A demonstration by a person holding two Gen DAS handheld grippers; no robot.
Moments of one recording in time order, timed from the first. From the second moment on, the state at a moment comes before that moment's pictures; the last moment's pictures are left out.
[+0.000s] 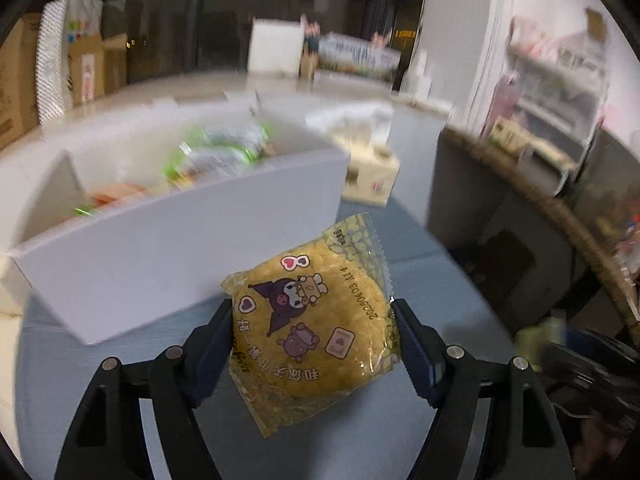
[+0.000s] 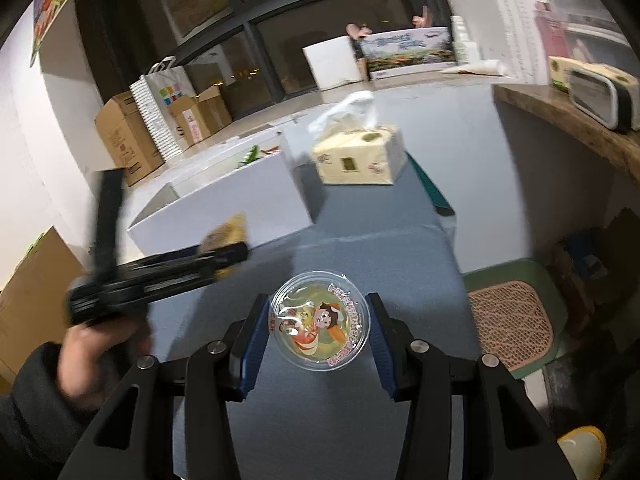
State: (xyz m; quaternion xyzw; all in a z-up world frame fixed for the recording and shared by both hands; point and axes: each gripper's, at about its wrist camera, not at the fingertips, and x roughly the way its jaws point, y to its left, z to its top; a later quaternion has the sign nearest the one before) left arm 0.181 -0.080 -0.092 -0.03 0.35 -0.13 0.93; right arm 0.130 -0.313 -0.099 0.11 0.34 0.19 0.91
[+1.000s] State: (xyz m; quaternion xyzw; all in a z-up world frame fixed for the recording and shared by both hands) left arm 0.293 0.076 -0.037 -0.08 0.35 -0.04 0.93; right arm 0.348 -0.150 -0.029 0.08 0.33 0.27 0.90
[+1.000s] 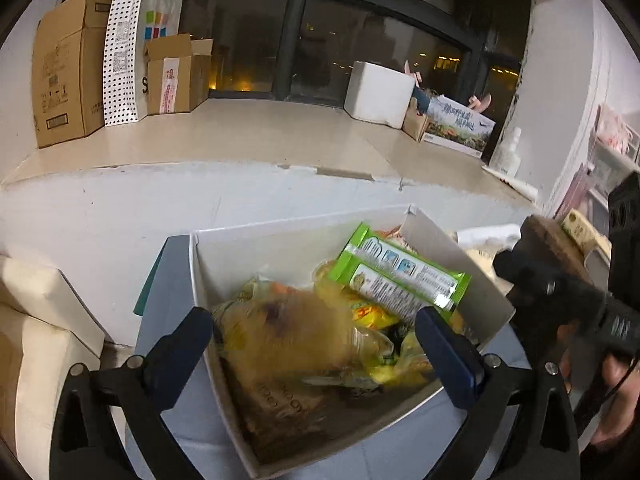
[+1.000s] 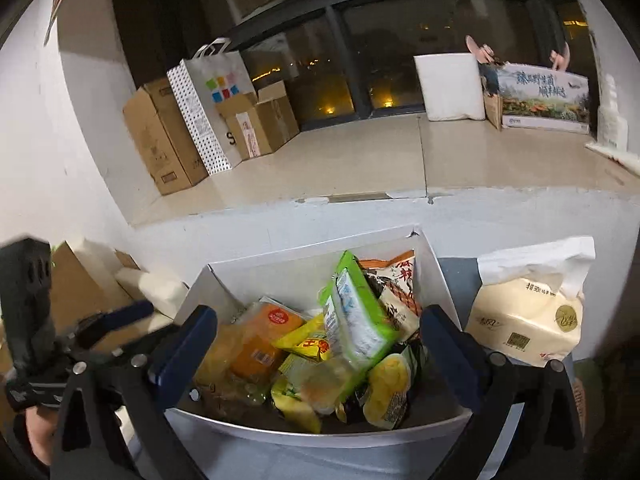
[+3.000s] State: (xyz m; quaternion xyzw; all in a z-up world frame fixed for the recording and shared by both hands) left arm 0.004 -0.014 0.015 -0.03 0.27 0.00 0.96; right arm 0.064 -0.218 0.001 0.01 0.30 0.22 0.93
